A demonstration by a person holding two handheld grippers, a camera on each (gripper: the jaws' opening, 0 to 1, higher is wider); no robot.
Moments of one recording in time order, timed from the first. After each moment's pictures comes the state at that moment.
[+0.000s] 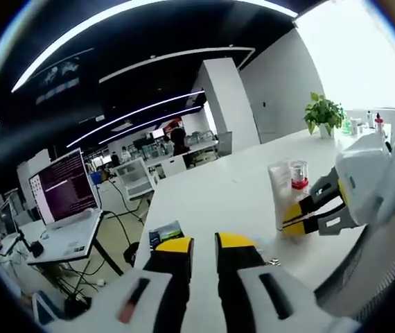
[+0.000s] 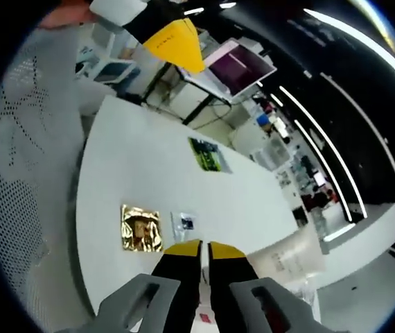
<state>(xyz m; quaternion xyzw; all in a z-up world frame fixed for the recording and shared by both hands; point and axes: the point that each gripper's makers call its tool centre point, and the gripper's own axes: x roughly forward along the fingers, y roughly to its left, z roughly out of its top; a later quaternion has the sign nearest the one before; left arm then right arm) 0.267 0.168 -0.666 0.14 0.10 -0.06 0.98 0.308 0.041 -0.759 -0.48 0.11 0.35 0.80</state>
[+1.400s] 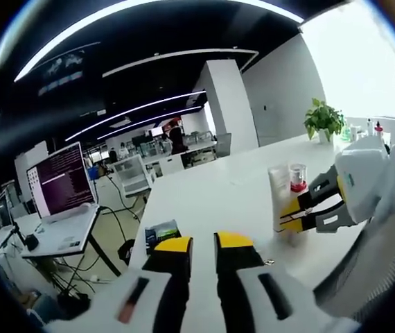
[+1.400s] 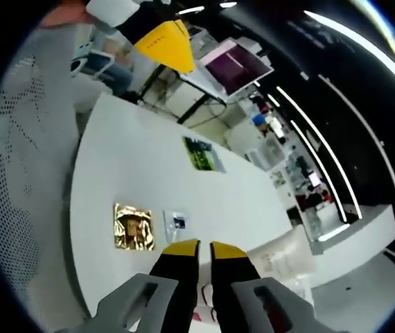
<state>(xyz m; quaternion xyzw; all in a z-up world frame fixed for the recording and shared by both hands) 0.266 0.169 -0.668 0.13 0.10 -0.07 0.98 0.313 0.038 -0.752 -0.49 0.11 0.33 0.80</state>
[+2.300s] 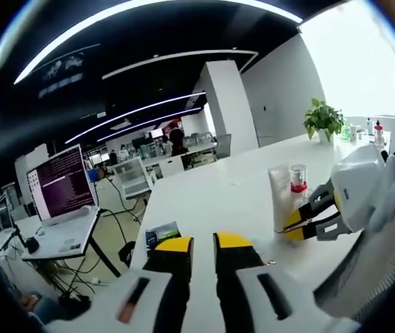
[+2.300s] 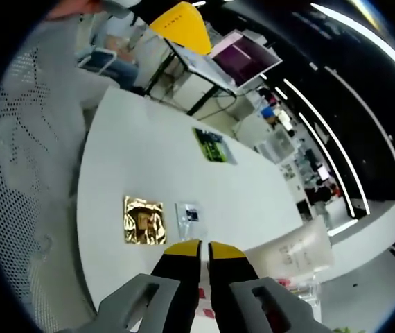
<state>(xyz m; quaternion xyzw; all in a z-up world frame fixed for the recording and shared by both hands) 0.270 0.166 -0.666 0.13 0.09 -0.08 0.98 0.312 0.033 -0.769 -0.49 0.14 0.34 0.79</state>
